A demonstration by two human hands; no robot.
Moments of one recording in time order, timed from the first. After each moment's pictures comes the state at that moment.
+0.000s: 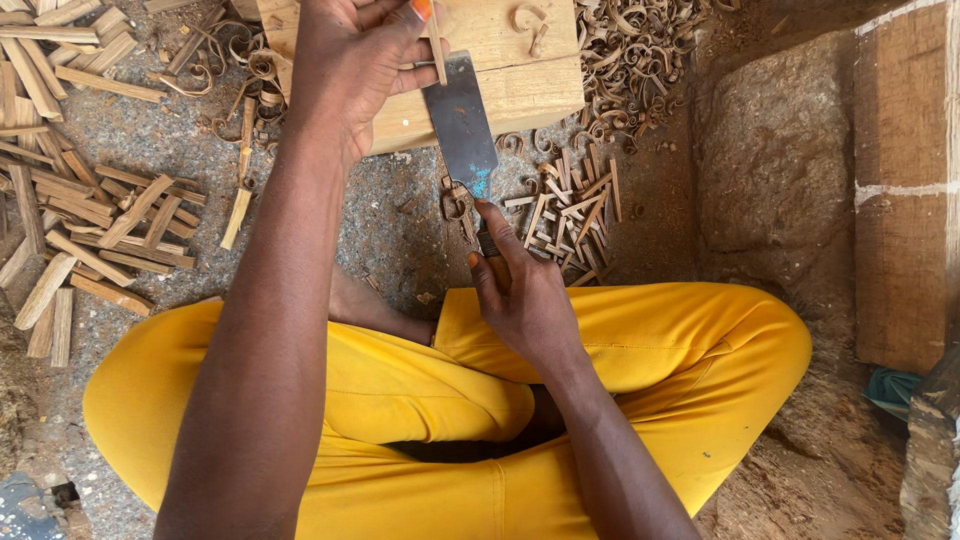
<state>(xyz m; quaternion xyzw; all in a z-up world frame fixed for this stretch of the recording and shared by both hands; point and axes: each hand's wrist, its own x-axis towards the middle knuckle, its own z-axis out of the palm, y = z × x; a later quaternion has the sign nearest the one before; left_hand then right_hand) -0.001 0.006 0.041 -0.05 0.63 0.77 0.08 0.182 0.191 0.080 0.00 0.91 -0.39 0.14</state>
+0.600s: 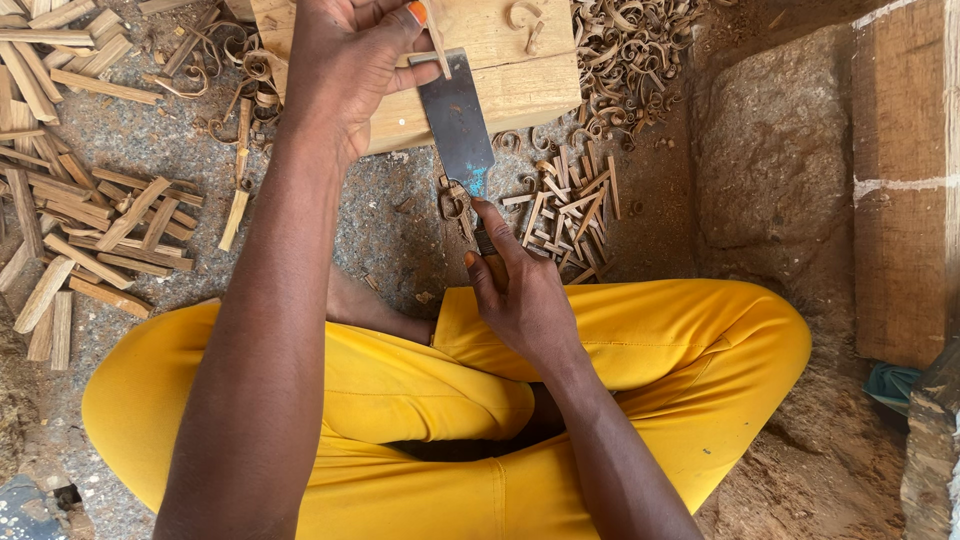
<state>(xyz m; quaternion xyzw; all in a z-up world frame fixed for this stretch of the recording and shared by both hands) 0.000 0.005 0.037 -0.02 0.64 0.76 0.07 0.182 0.192 0.077 -0.02 0.91 -0.41 0.12</state>
